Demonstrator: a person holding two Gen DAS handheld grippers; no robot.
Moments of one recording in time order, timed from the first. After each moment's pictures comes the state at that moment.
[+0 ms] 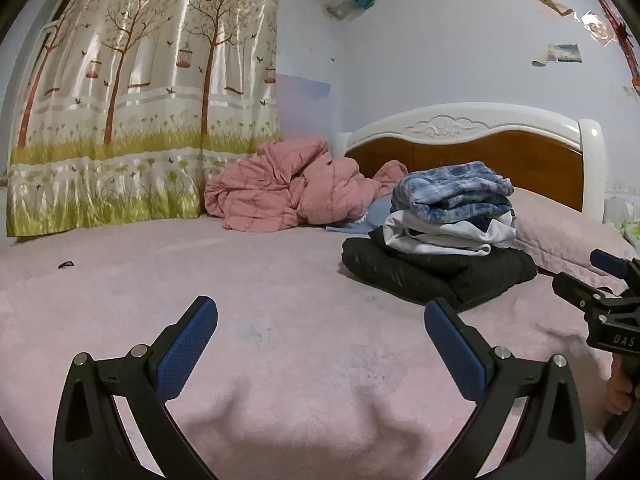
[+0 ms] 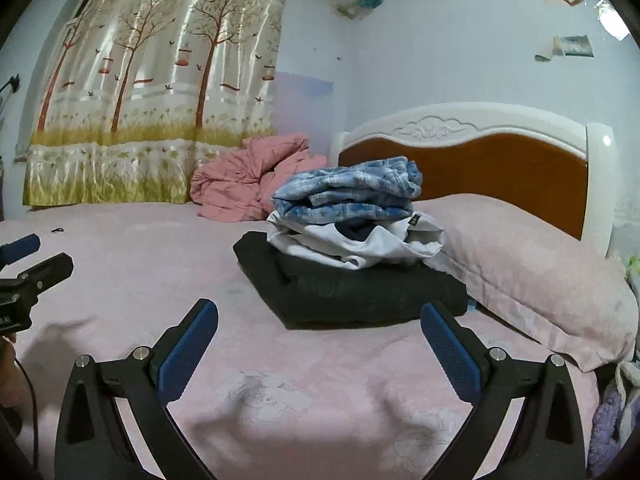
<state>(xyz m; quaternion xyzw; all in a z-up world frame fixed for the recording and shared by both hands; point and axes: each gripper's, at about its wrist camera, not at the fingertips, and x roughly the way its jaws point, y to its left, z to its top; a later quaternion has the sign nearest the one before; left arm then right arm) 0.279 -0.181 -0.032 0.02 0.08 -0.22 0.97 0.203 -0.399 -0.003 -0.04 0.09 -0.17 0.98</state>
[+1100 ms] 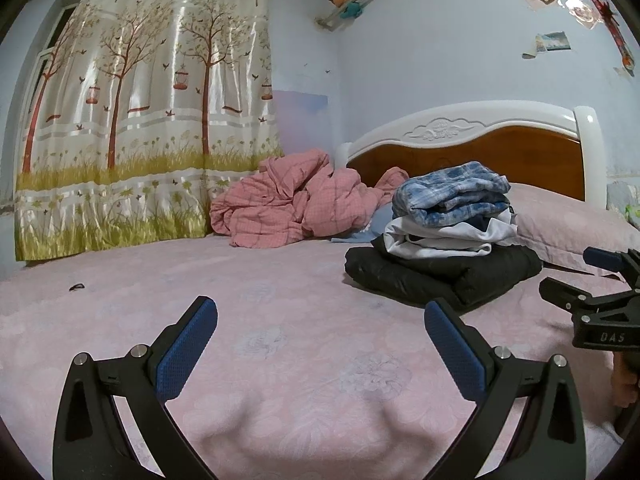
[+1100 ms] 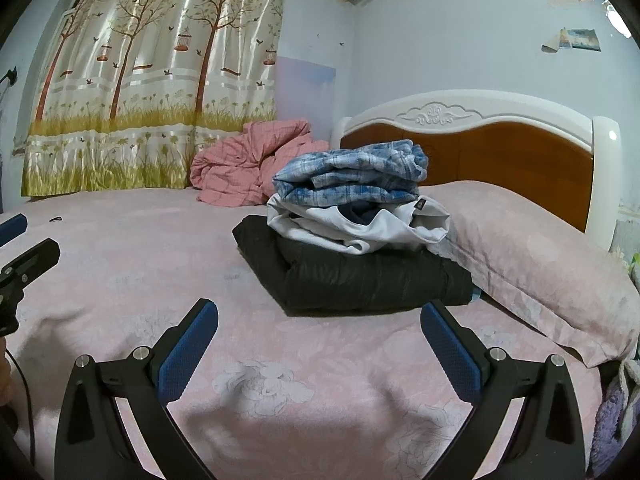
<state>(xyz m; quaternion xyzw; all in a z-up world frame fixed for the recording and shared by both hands) 0.266 -0.189 -0.030 0.05 0.05 -0.21 0.98 0.220 -0.409 -0.007 -0.04 0.12 -0.16 0.98</state>
